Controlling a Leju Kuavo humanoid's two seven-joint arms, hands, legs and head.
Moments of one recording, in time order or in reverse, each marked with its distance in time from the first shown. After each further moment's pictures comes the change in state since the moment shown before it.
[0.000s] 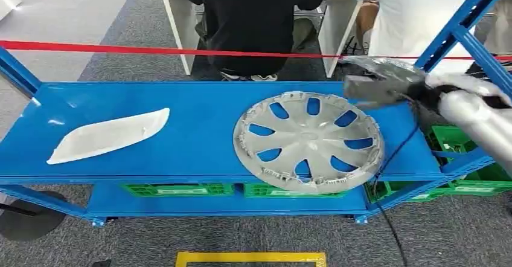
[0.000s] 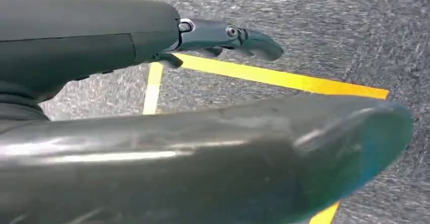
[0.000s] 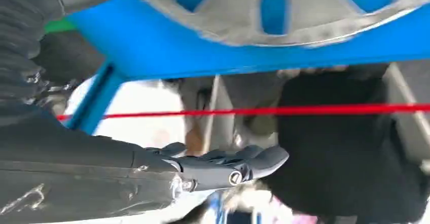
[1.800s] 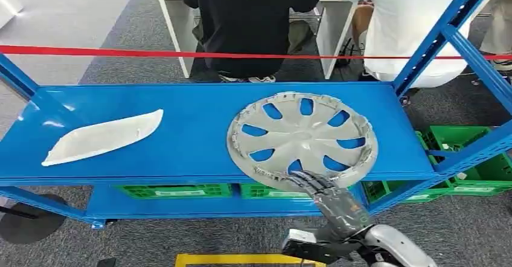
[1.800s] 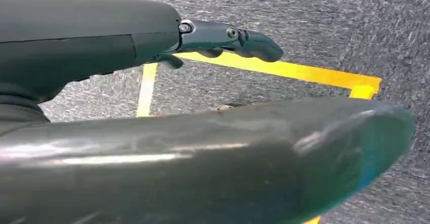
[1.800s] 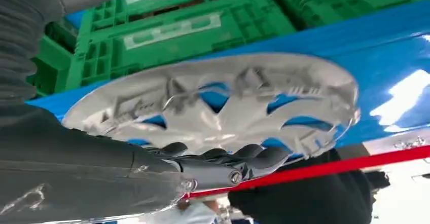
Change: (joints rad) left arm -0.014 -0.024 0.026 0.000 -0.018 0.004 0.003; right arm 1.087 0.463 -0.410 -0.515 0.638 -0.239 -0.104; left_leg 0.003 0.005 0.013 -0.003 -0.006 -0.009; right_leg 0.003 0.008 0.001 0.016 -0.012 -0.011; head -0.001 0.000
